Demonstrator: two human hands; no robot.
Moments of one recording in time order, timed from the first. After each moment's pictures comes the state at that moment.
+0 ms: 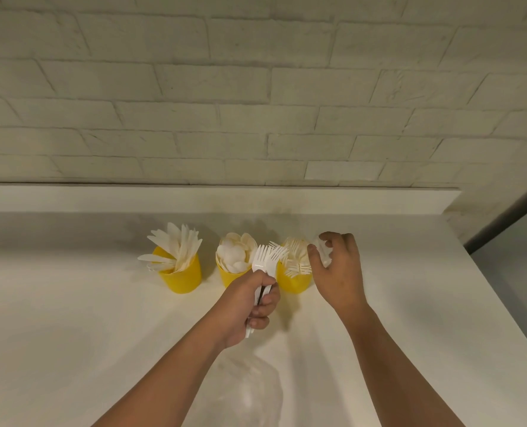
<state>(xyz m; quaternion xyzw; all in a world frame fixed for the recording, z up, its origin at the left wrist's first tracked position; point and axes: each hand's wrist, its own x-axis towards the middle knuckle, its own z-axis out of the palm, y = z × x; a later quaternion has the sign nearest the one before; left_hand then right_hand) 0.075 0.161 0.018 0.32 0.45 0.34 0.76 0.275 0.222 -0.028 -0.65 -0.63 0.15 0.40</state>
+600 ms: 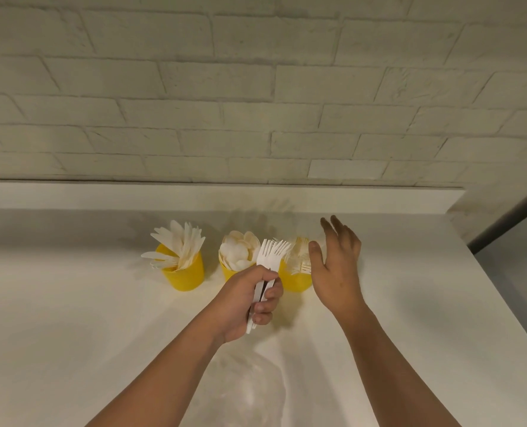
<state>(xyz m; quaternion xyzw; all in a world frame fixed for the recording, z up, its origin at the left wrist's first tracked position) 0.067 0.164 0.021 0.30 0.40 0.35 0.80 0.259 0.213 -0.014 -0.65 -0.65 0.16 0.37</state>
